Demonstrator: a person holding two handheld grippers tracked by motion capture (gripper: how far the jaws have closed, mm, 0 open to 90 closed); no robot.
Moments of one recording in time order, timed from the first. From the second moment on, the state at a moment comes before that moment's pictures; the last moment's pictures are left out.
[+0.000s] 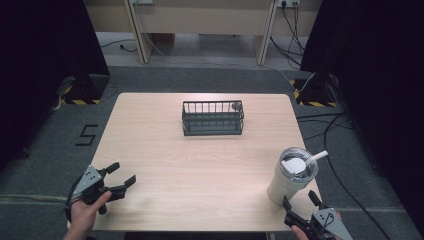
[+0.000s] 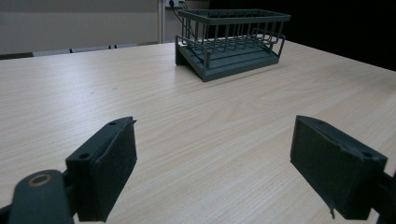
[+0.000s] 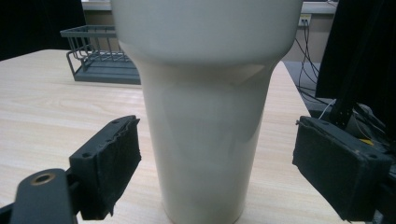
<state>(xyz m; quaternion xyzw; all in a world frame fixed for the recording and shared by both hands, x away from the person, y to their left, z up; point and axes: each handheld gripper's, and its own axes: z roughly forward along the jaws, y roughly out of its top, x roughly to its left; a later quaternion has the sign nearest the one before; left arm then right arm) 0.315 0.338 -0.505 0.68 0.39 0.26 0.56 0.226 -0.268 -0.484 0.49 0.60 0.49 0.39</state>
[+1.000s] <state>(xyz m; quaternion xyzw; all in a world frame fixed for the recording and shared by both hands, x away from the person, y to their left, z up) 0.315 0.338 -0.505 0.68 0.39 0.26 0.56 0.268 -0.254 -0.487 0.49 0.61 0.49 0.38</state>
